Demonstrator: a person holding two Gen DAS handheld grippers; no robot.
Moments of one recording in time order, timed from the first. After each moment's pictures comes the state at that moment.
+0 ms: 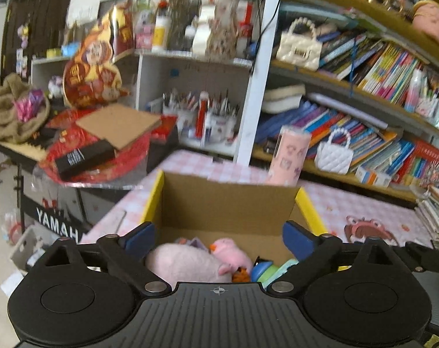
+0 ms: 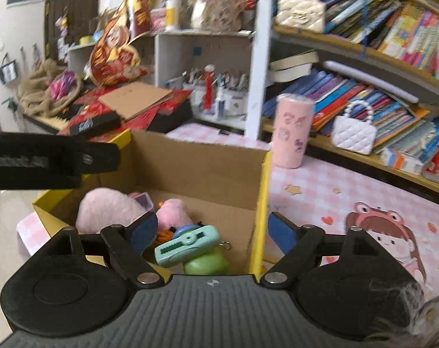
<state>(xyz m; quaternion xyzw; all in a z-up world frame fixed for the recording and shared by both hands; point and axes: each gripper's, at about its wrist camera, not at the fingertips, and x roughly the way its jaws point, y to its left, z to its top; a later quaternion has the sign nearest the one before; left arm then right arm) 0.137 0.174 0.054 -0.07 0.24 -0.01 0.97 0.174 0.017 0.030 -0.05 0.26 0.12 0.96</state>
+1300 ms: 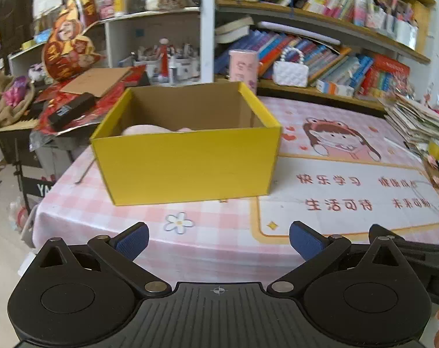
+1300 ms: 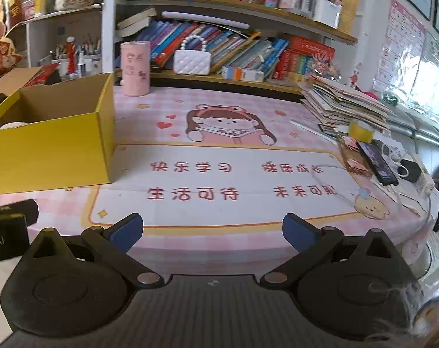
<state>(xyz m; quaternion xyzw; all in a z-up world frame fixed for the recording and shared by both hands) 0.014 0.106 0.003 0.01 0.34 -0.06 0.94 -0.007 -0.053 -0.007 0.00 0.32 -0.17 0.93</state>
